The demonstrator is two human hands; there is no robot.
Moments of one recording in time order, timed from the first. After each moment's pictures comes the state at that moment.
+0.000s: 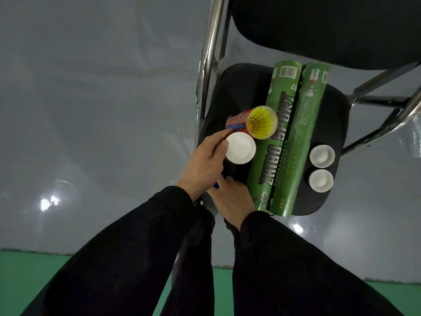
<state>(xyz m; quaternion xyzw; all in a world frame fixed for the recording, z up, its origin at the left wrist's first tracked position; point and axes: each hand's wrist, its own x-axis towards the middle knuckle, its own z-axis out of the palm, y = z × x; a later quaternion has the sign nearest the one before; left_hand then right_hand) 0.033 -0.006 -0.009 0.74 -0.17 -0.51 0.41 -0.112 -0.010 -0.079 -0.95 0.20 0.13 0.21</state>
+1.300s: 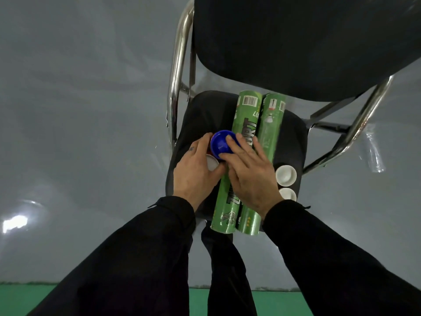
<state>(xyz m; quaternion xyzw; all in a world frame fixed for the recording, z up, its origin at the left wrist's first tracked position) 0.008 -0.062 -0.016 0.85 -0.32 -0.31 0.27 -0.125 -0.162 -0.008 -0.96 0.21 -0.06 0.18</state>
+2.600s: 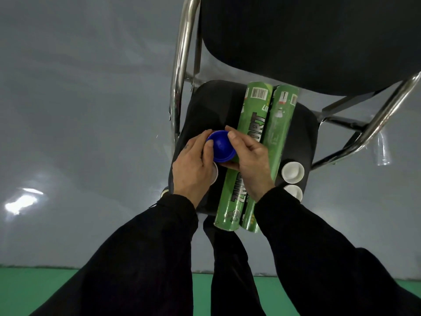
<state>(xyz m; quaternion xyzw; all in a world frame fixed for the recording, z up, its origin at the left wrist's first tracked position) 0.018 -0.056 -0.029 0.85 -0.25 -0.31 0.35 -0.074 -0.162 -0.001 -0.40 0.53 -0.10 0.74</state>
